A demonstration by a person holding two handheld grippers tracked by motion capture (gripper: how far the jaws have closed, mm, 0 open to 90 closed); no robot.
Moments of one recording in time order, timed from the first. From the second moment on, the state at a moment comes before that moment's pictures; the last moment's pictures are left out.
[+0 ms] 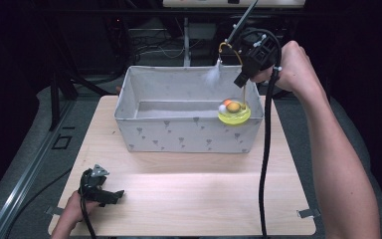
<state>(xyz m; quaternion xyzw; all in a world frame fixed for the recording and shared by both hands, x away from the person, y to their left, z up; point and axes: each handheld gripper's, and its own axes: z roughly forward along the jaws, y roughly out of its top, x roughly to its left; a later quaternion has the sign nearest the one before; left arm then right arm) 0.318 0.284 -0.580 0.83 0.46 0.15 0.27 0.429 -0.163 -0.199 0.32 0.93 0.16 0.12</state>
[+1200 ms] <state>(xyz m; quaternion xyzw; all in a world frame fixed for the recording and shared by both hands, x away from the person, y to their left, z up) 0.318 0.283 -0.580 0.83 0.46 0.15 0.27 0.488 -0.173 -0.219 0.39 0.89 0.17 0.14</state>
